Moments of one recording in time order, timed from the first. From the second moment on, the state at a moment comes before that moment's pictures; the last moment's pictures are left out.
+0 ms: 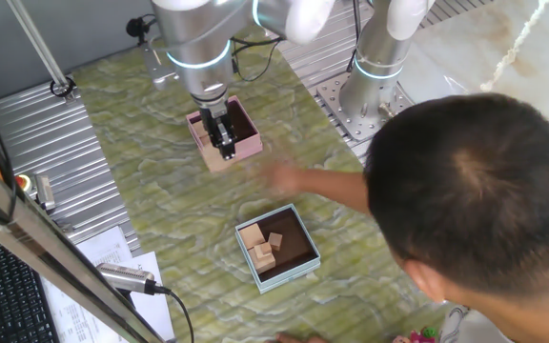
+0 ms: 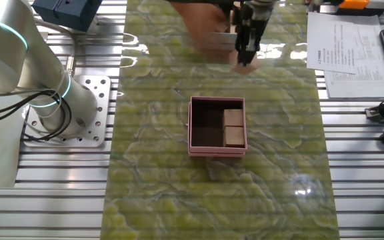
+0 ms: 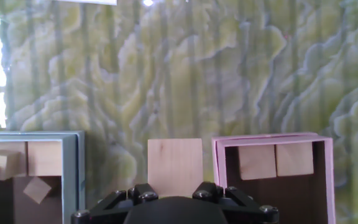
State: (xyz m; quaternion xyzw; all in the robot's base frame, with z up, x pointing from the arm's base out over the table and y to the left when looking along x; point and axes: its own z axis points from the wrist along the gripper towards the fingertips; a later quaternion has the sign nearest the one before) arm 0.484 0.074 0.185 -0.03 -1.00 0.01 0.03
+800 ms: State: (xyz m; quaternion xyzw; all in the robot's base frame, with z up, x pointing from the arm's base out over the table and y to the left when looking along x) arm 0.494 0.082 0.187 -0.04 -1.00 -0.01 0.03
